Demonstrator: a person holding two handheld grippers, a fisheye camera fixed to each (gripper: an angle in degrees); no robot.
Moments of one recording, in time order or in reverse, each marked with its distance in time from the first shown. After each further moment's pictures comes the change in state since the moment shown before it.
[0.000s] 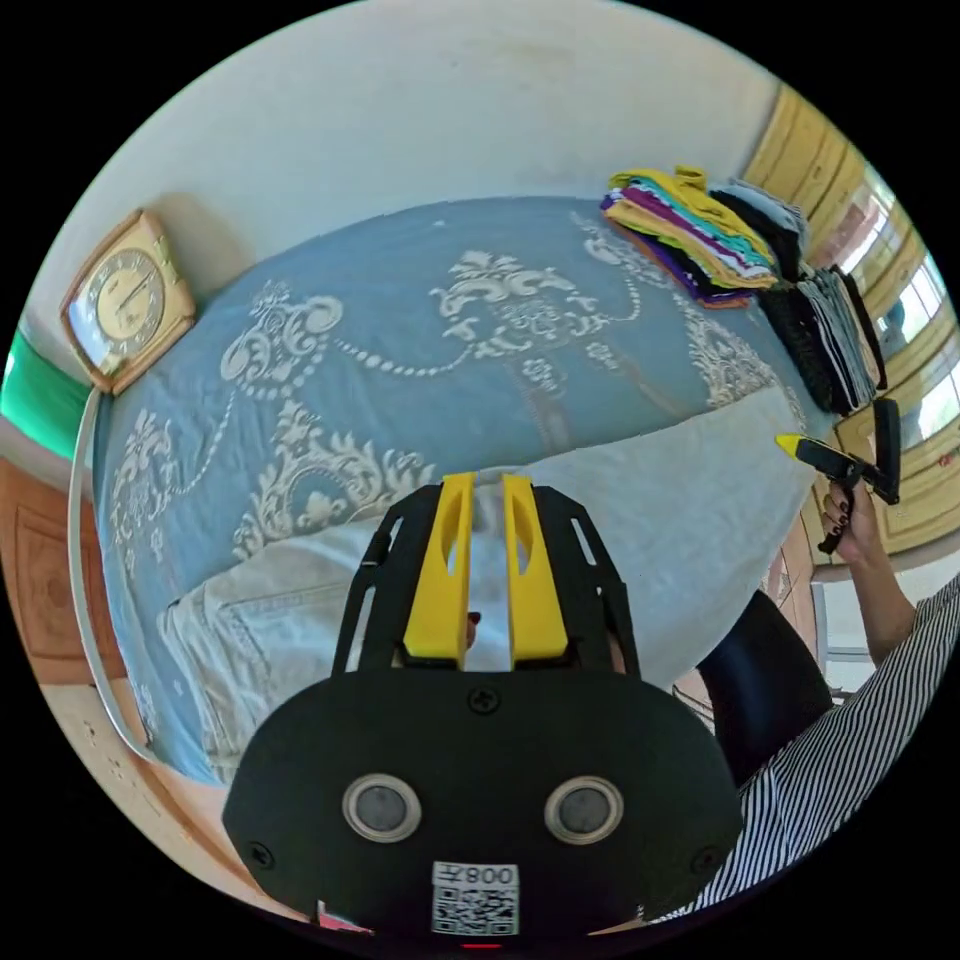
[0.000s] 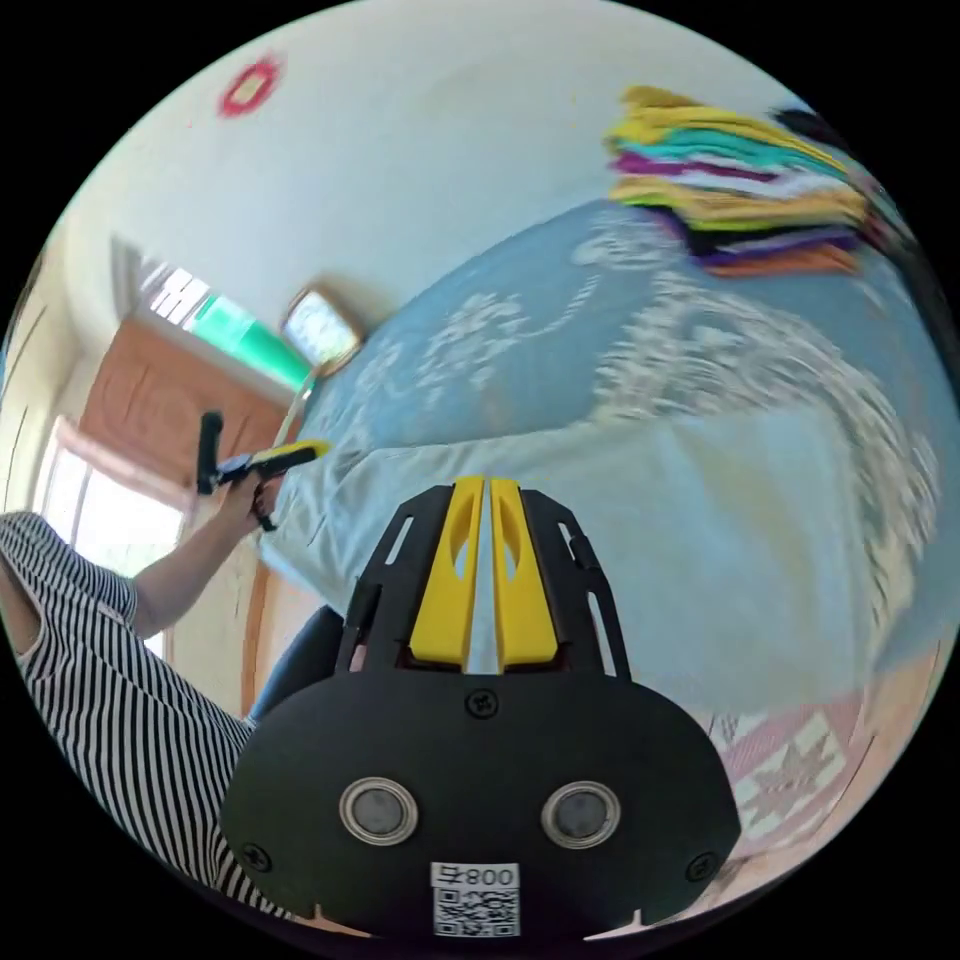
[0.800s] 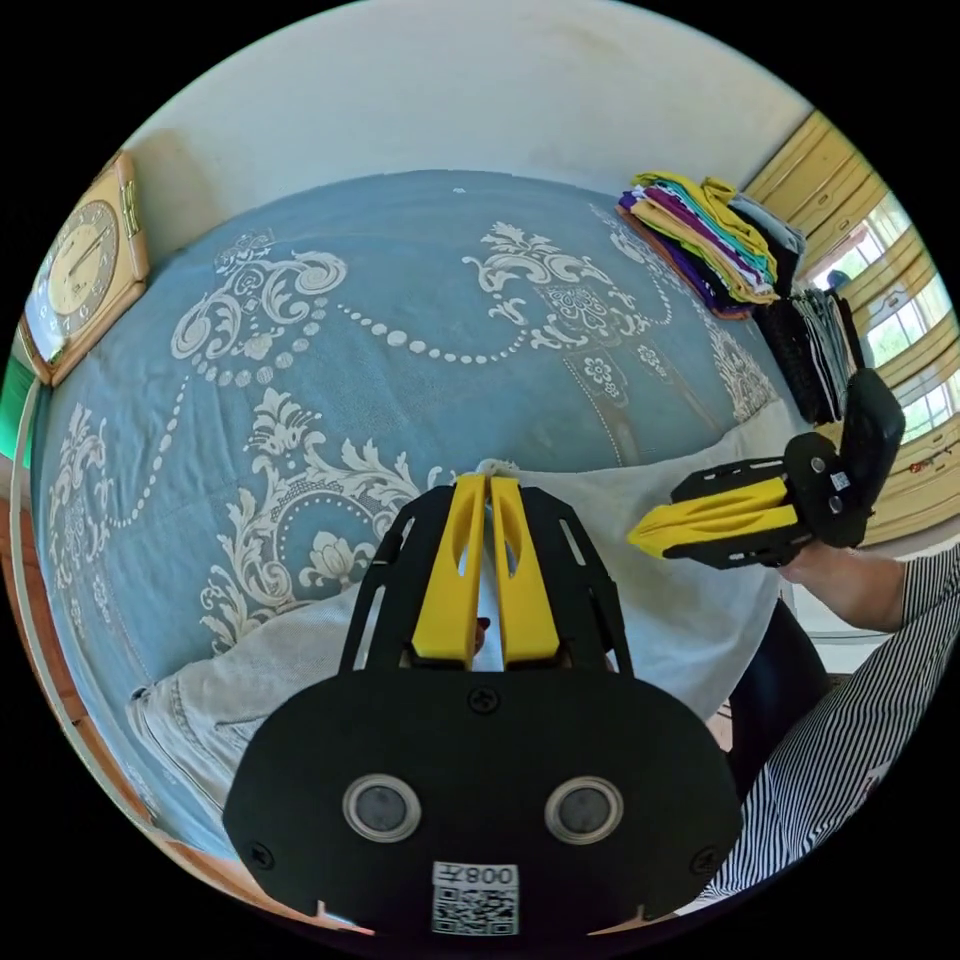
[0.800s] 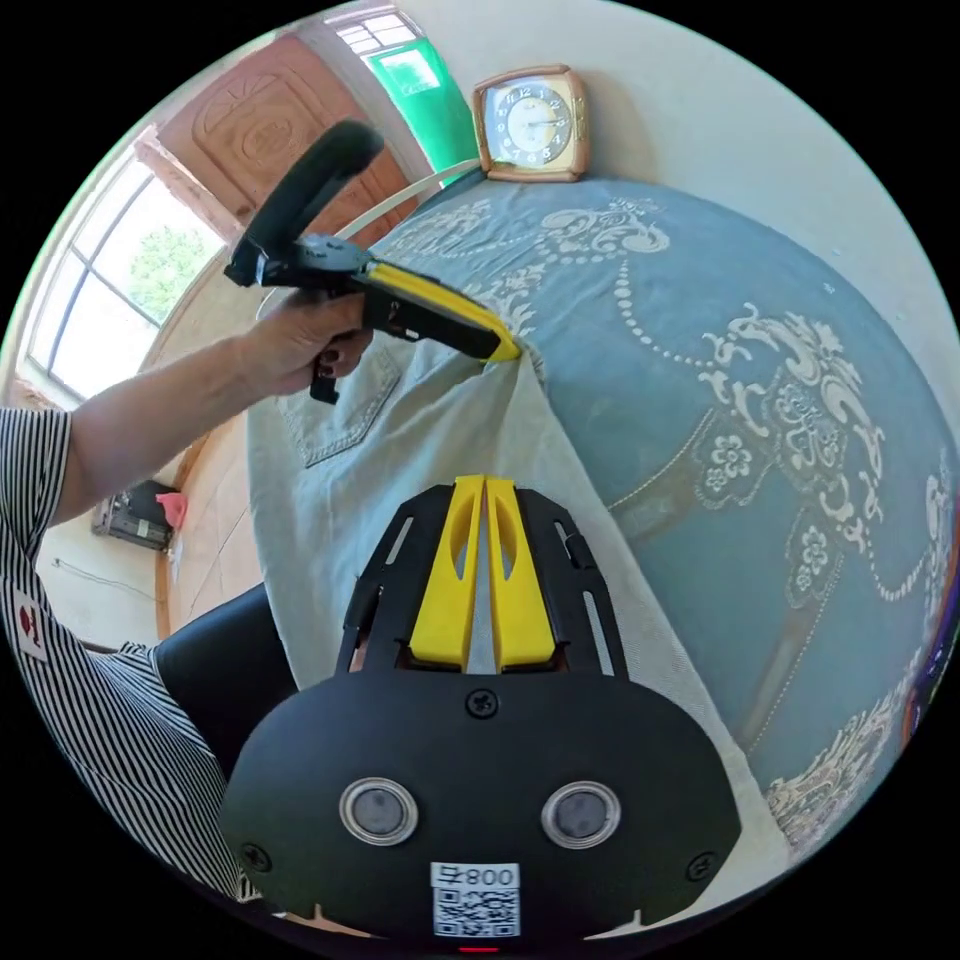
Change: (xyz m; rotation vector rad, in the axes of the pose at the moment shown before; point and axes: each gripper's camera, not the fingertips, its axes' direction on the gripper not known) left arm -0.184 0.056 0.029 0.026 0.157 0.004; right arm -0.240 -0.168 0.297 -0.318 0.111 -0.499
